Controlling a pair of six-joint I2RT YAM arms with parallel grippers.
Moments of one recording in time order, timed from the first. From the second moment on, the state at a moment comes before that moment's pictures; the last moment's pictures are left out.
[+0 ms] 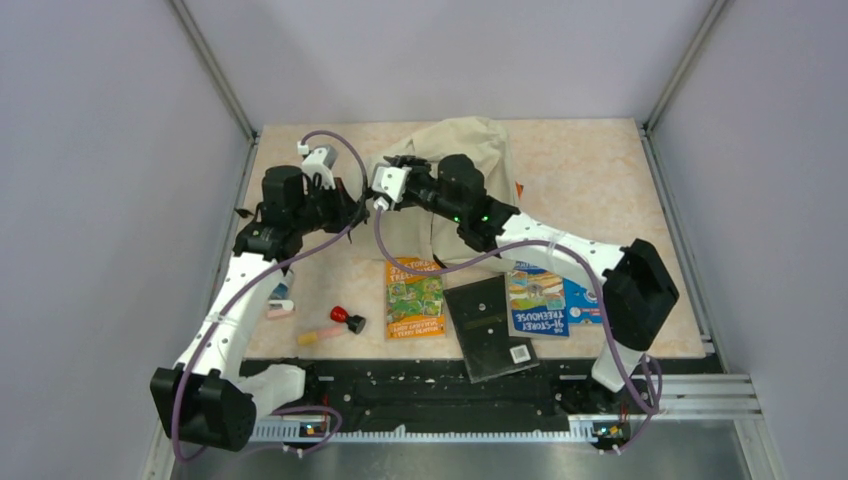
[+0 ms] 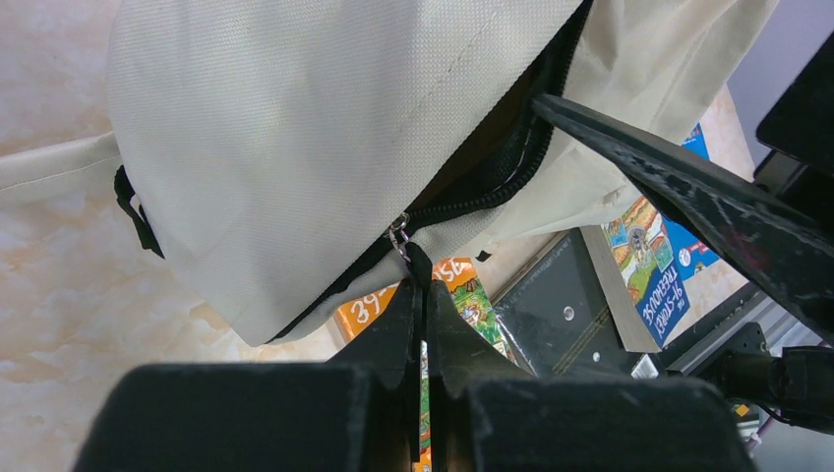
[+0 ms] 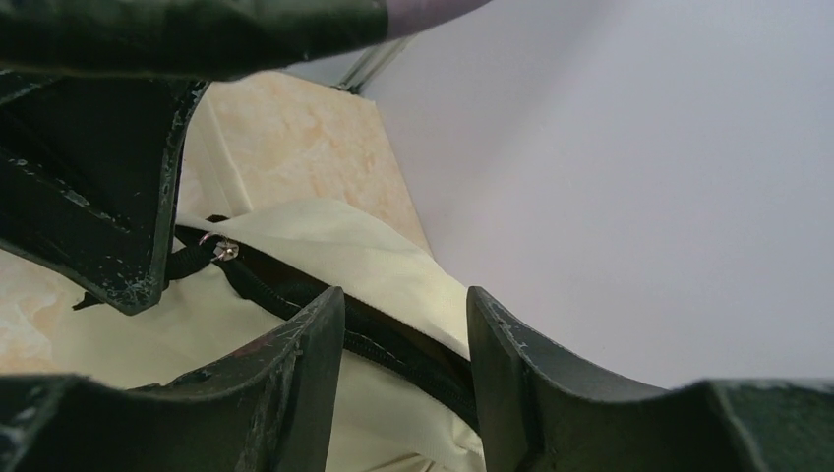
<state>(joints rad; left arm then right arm) -0.16 1.12 1.03 -0.42 0.45 -0.29 0.88 1.71 1.38 0.32 -0.17 -0.78</state>
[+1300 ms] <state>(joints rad) -0.20 1.12 1.03 -0.42 0.38 -0.27 0.88 1.88 1.51 0.34 -0.02 -0.72</state>
